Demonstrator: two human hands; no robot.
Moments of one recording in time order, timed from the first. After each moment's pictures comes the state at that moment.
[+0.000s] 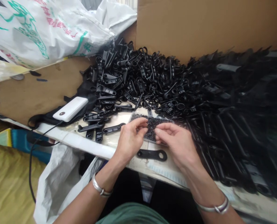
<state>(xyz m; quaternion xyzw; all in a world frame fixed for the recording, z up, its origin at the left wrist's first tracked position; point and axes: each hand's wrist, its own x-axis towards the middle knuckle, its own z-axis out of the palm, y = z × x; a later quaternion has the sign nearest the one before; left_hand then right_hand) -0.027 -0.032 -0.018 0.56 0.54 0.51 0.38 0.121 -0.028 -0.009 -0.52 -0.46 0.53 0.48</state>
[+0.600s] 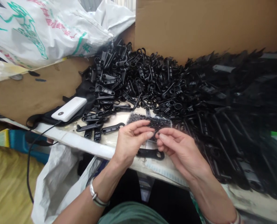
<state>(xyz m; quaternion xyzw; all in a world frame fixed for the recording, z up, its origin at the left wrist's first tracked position) -0.014 -0.050 -0.009 0.37 0.42 0.60 0.58 0.138 -0.048 -0.001 -0.42 -0.36 0.68 0.48</state>
